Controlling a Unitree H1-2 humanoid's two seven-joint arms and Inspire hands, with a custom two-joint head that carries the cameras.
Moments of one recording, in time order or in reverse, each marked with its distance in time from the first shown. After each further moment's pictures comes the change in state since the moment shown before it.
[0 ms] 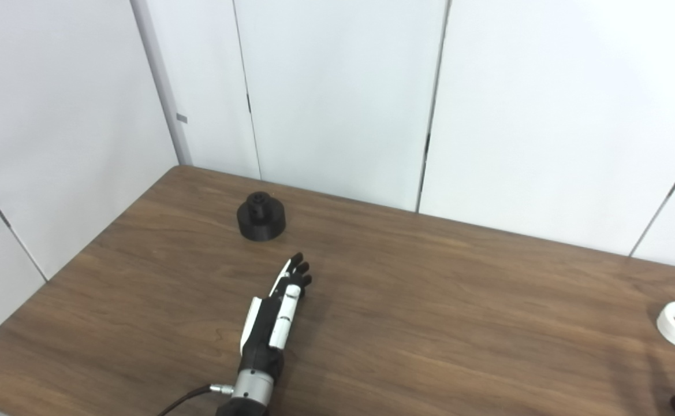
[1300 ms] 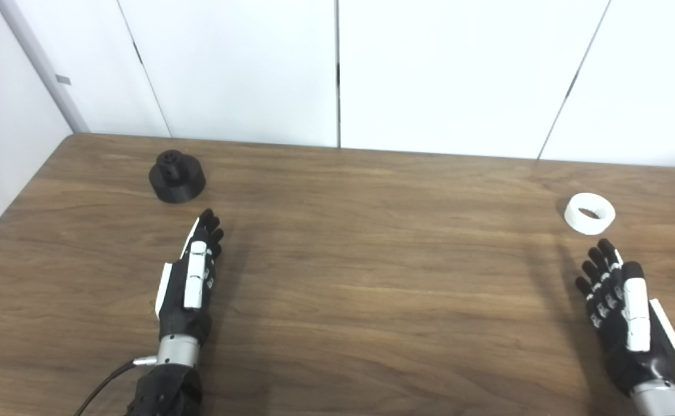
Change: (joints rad) left arm 0.009 0.035 0.061 -0.043 -0.159 0.061 -0.067; right arm 0.000 0.032 -0.008 0.004 -0.017 -0.004 -0.004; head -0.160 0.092
